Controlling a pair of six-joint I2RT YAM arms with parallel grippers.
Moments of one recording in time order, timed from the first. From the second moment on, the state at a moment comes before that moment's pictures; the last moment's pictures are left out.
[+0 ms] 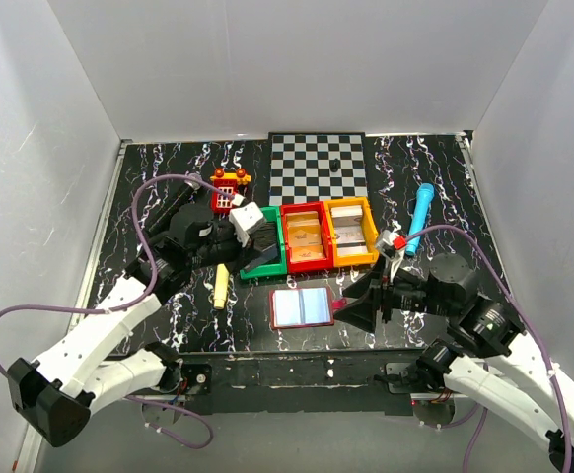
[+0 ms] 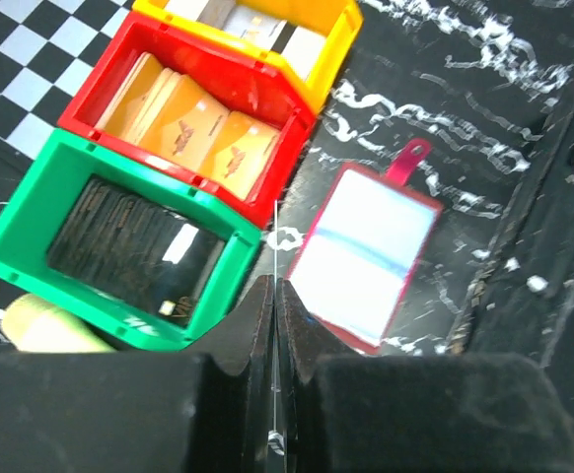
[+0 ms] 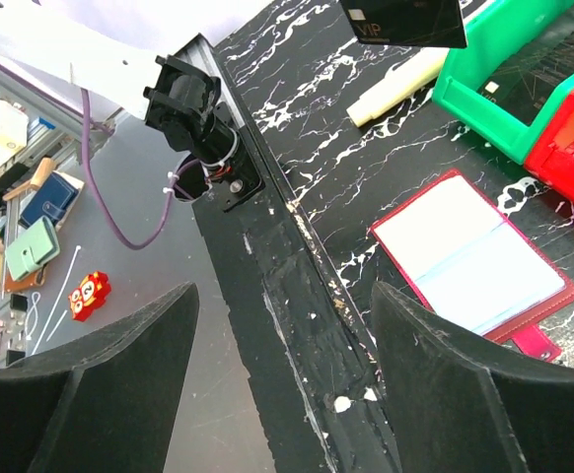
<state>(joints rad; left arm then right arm) -0.64 0.98 0.94 -0.44 0.36 0.13 0.80 0.52 0.69 -0.43 -0.54 0.39</state>
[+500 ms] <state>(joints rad) -0.42 1.20 0.93 -0.35 0.70 0.70 0.80 0.30 0.55 -0.34 -0.60 0.36</state>
